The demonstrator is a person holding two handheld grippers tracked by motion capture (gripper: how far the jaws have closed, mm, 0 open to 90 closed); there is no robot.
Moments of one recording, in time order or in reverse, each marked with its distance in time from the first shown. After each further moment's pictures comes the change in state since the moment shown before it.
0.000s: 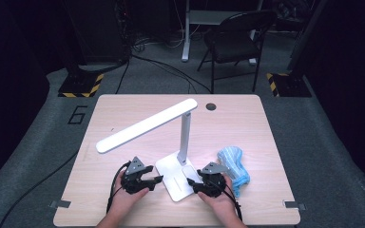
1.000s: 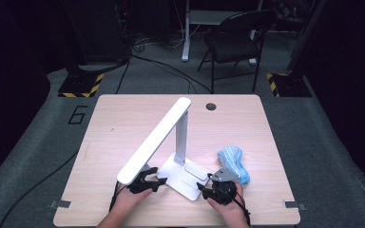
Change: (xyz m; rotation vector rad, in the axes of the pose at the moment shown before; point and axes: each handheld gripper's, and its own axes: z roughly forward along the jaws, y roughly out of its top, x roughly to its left) left arm -0.003 -0.001 0.016 0.023 -0.065 0.003; right arm 0.000 -0.017 -0.035 -0.005 -0.087 -0.031
